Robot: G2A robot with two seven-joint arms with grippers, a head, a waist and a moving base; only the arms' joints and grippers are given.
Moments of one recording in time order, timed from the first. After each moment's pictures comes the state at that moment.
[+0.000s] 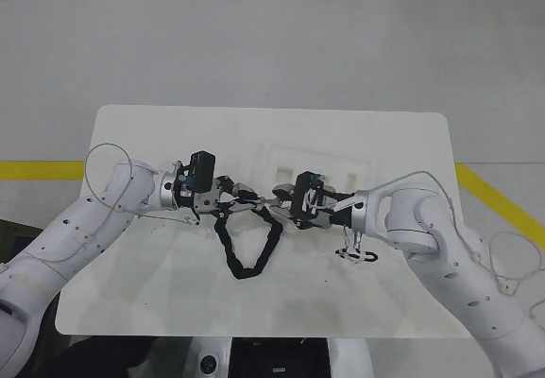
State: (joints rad) left arm 0.55 -0.85 -0.49 -1.20 1.39 -1.01 0.79; right arm -0.92 -1.05 0.96 -1.80 -0.86 -0.71 0.54
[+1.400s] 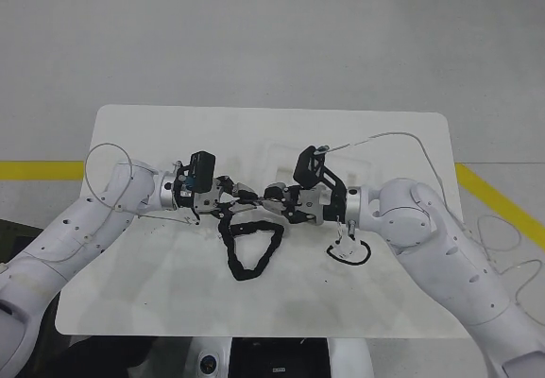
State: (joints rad) left arm 0.55 -0.85 -0.49 -1.20 1.39 -1.01 0.79; right arm -0.87 -1.09 0.90 -1.66 -0.37 -0.57 0.70
